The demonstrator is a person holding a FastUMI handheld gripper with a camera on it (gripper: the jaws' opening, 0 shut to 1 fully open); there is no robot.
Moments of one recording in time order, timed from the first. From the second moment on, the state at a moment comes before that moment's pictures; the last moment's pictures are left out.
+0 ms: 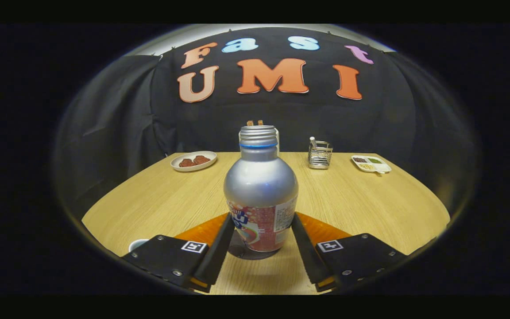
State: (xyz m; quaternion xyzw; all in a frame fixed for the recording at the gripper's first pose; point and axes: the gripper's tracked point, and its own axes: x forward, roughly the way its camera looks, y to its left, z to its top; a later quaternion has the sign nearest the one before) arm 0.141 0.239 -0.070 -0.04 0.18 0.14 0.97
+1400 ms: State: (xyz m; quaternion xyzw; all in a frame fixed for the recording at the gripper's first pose) arm 0.117 0.235 -0.108 -0.05 0.19 0.14 0.97
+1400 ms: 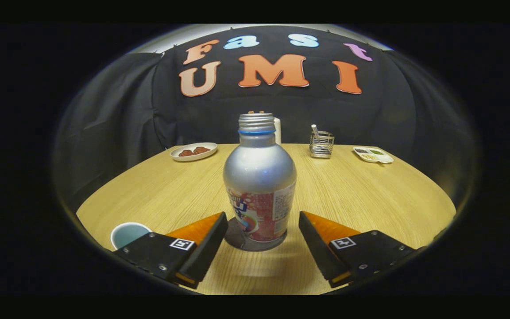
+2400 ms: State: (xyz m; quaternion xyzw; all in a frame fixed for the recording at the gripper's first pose) arm 0.051 0.153 -0.039 -0.03 0.12 0.12 0.99
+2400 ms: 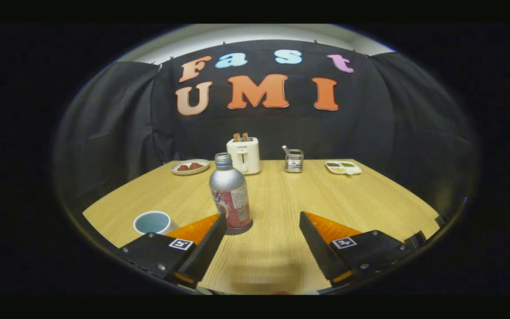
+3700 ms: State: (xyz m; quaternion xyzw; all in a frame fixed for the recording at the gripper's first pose) arm 0.017 0.057 -0.003 -0.04 0.06 0.08 0.99
